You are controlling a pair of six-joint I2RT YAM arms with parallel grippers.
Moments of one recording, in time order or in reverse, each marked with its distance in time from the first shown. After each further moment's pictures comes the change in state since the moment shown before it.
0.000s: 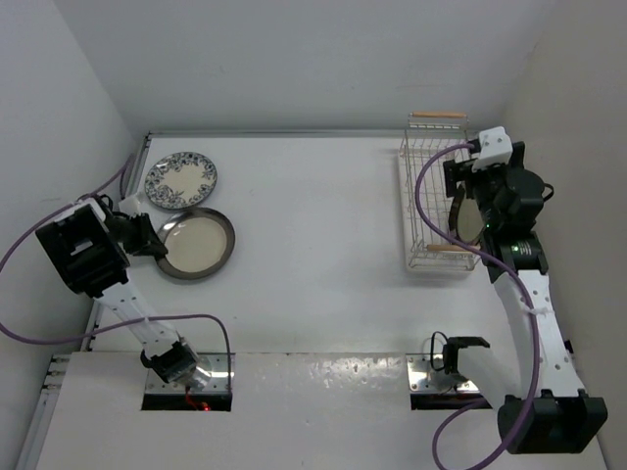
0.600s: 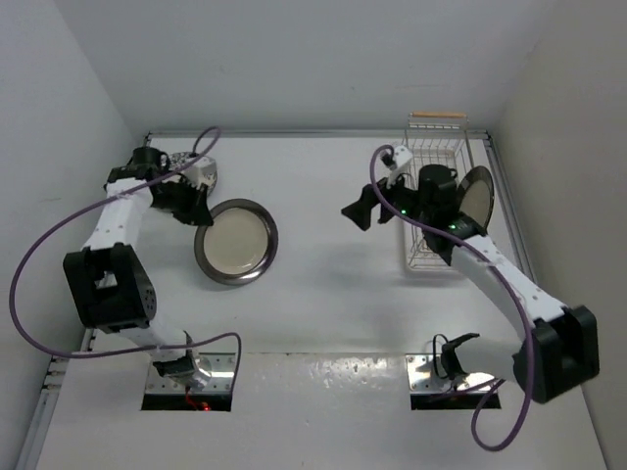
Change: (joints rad) left arm -0.394 -0.358 0.019 -0.171 0.168 0.196; right arm 0.367 0.240 -0.031 0.021 -0.426 0.410
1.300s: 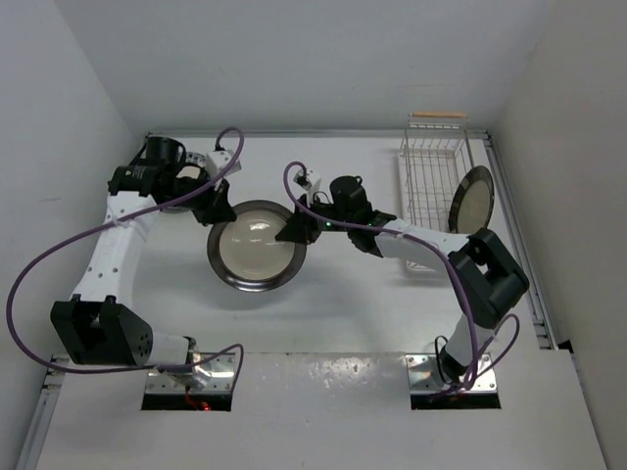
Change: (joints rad) left arm -0.268 -0.256 0.074 -0.116 0.086 0.058; right arm 0.354 0.546 0.158 0.323 -0.109 0.240
